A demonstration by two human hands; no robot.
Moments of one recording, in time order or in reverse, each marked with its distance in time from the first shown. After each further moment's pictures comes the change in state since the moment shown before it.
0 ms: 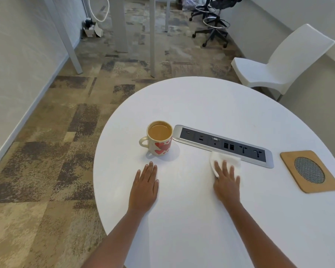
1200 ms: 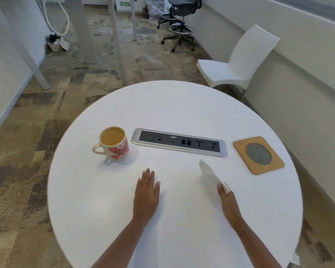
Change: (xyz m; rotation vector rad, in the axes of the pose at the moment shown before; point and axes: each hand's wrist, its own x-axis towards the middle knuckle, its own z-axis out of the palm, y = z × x) left_hand -0.010 0.131 0.017 -0.391 -0.009 0.028; right_hand -0.071 0.112 -0.042 1.201 0.084 0.225
